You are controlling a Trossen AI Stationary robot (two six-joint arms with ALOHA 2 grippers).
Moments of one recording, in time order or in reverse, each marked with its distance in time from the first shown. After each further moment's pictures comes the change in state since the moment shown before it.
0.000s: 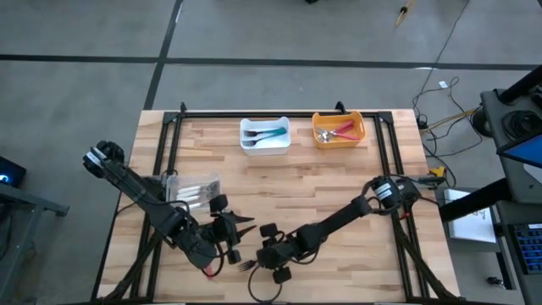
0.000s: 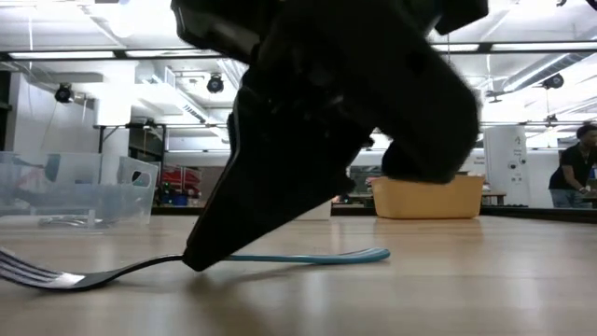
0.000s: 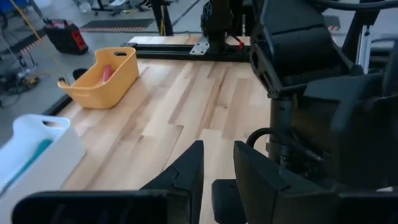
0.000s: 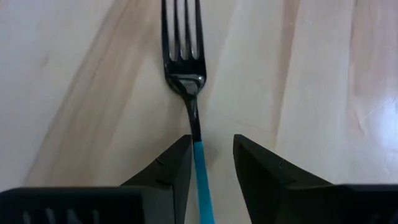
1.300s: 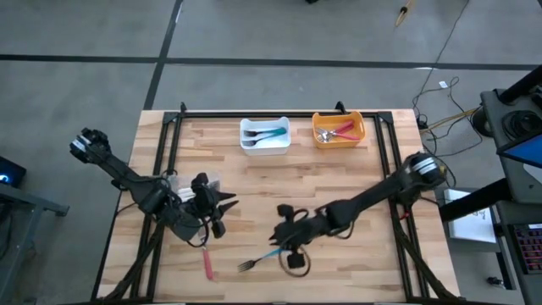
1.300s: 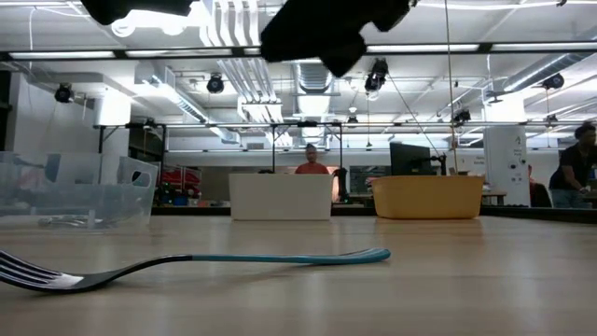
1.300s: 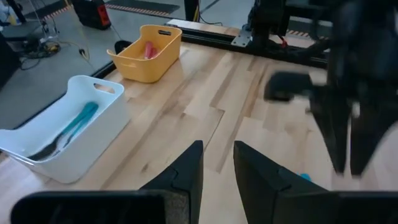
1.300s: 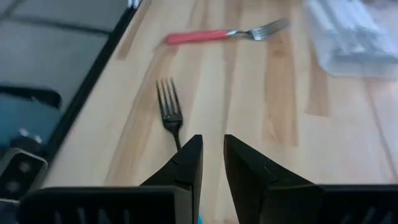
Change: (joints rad) left arm 0.058 -0.289 -0.211 -0.129 -0.001 -0.157; right arm -0.030 -0.419 -0.317 0.146 -0.033 0.128
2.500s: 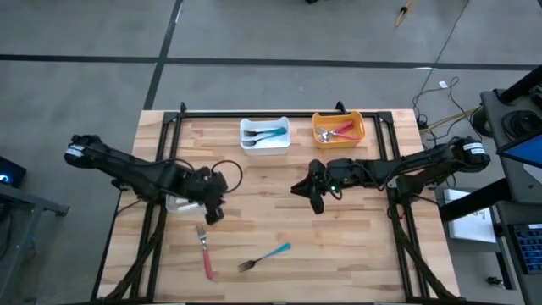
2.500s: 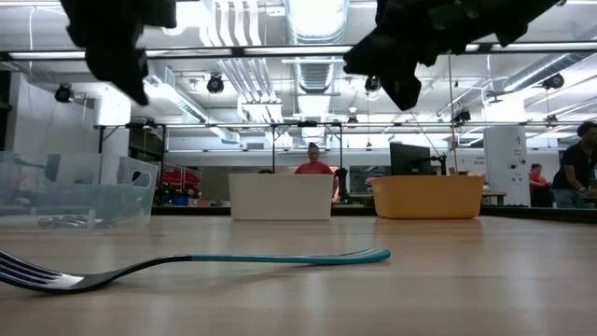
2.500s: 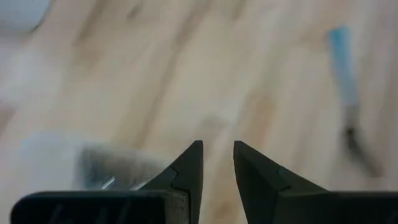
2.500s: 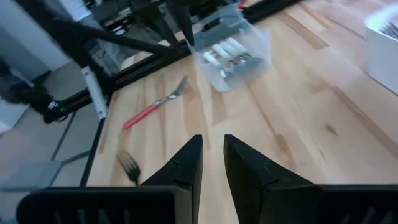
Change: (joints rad) left arm 0.343 -0.002 0.017 -0.417 0.709 -0.033; right arm -0.341 -0.515 -0.552 0.323 -0.168 0.307
